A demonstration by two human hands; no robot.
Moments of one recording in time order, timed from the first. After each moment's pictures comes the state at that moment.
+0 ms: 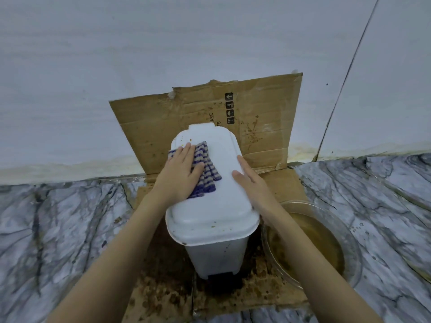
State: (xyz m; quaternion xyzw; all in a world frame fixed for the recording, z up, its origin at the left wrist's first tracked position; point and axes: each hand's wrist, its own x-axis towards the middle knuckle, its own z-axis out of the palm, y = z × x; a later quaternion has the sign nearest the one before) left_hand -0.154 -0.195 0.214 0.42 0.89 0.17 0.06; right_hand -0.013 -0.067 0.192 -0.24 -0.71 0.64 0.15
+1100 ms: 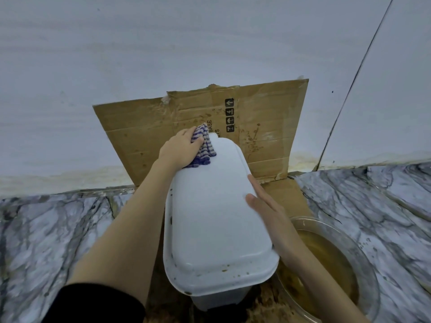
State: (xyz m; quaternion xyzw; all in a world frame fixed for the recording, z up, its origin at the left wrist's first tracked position) left_hand -0.260 -0.114 0.216 0.38 0.90 0.22 0.06; right_hand -0.015 -0.065 0.181 -0.26 -0.64 0.70 0.18
